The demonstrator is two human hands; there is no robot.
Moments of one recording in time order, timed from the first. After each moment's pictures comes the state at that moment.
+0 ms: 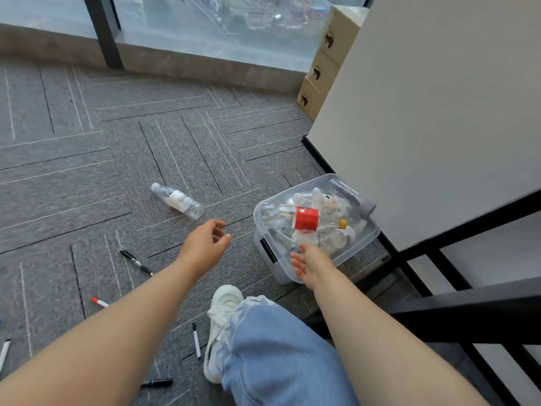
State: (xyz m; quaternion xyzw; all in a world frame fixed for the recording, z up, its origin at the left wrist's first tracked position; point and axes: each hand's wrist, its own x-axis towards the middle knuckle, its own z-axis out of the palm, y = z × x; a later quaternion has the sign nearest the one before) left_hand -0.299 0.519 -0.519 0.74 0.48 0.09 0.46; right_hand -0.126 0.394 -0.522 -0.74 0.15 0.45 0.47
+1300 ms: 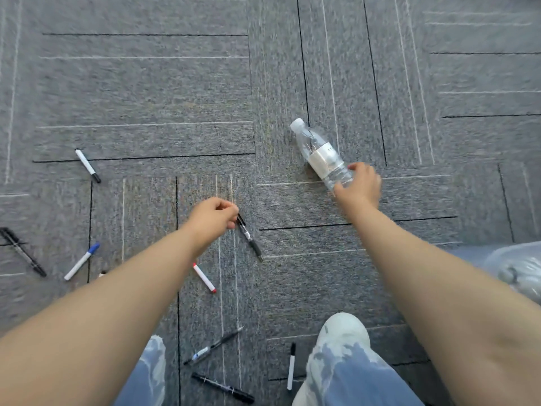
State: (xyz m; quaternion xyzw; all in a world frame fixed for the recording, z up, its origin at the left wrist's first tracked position) left_hand -0.462 0.742 -0.749 0.41 0.68 0.05 0.60; right_hand -0.195 0.744 -0.794 -0.88 -0.40 0.25 0.06
